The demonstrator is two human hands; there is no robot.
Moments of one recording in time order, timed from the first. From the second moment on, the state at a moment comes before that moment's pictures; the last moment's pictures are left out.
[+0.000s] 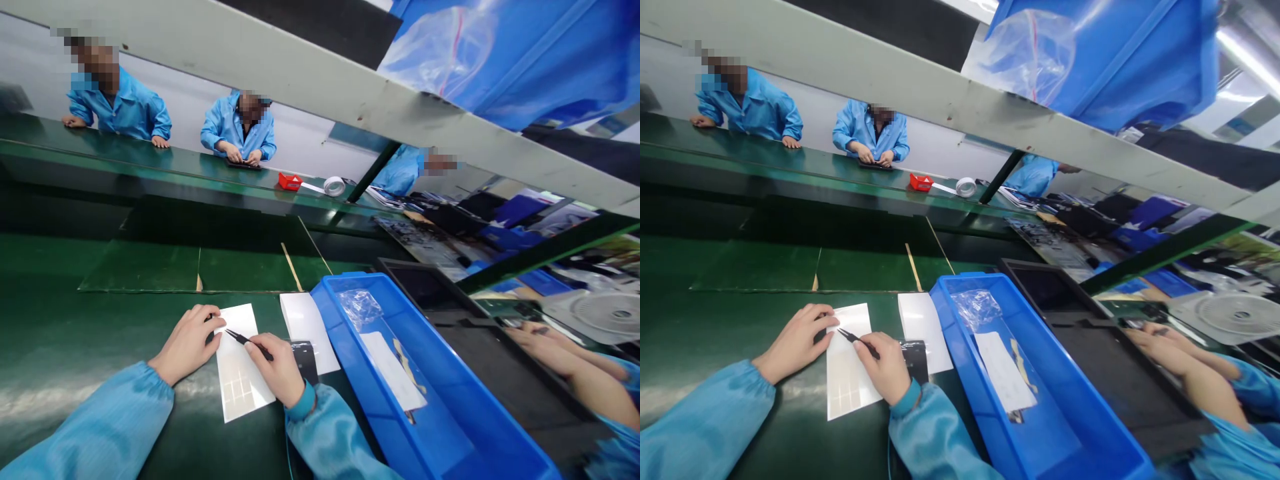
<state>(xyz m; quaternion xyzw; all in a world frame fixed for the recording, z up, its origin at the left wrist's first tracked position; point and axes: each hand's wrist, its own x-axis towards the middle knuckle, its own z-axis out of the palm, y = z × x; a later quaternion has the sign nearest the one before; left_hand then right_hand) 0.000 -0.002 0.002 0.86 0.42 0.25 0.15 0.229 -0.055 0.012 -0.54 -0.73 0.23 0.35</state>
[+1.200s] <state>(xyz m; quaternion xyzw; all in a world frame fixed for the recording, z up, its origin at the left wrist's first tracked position) 0.000 0.001 0.015 0.87 0.43 0.20 0.16 0.231 -0.053 0.009 -0.54 -0.74 0.24 0.33</state>
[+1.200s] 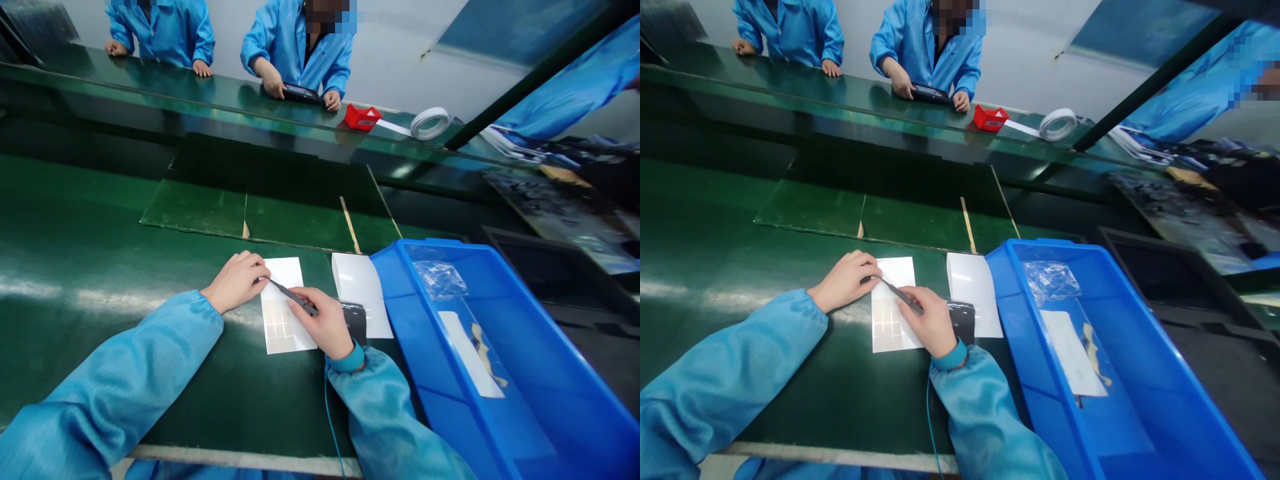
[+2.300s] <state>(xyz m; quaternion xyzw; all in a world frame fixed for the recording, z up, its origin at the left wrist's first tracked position) -0.001 0.002 0.011 0.87 0.41 0.21 0.18 0.231 -0.052 0.015 -0.51 -0.76 0.23 0.35</state>
